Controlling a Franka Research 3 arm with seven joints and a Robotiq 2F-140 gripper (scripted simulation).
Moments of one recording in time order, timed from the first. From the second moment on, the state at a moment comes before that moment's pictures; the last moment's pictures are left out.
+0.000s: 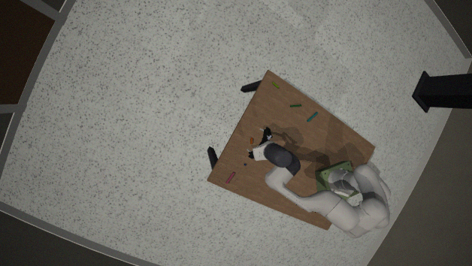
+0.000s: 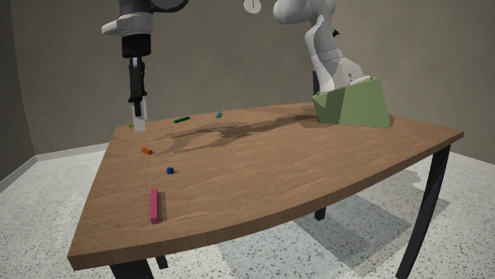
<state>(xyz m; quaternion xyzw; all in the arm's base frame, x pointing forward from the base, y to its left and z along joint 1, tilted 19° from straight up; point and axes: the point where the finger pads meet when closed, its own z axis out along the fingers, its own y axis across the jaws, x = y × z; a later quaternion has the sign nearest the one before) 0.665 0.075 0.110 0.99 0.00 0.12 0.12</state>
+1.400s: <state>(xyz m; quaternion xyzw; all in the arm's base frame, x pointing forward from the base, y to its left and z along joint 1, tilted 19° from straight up) 0.657 0.103 0.099 0.93 -0.33 0.16 0.07</state>
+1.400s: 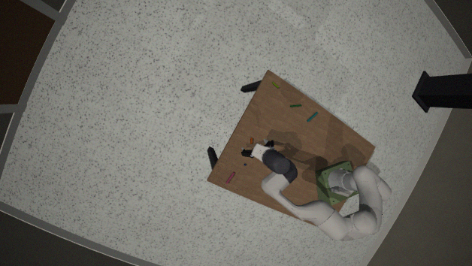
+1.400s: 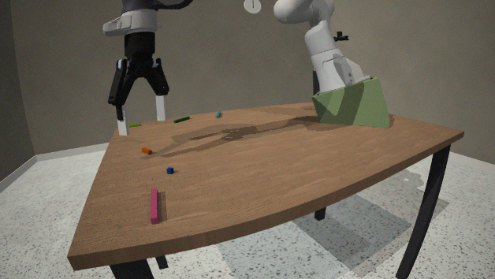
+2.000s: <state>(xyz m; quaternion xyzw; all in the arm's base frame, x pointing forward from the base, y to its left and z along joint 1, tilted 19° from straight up) 0.654 0.114 0.095 0.87 -0.46 0.16 0.04</state>
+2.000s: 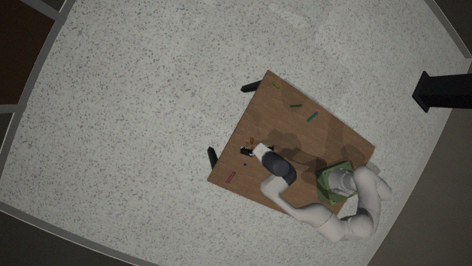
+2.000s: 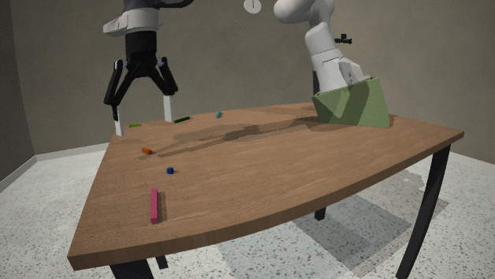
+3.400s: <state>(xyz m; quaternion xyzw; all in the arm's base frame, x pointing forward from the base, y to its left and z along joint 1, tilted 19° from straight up) 0.645 0.137 0.087 0.67 -0.72 0.17 -0.01</state>
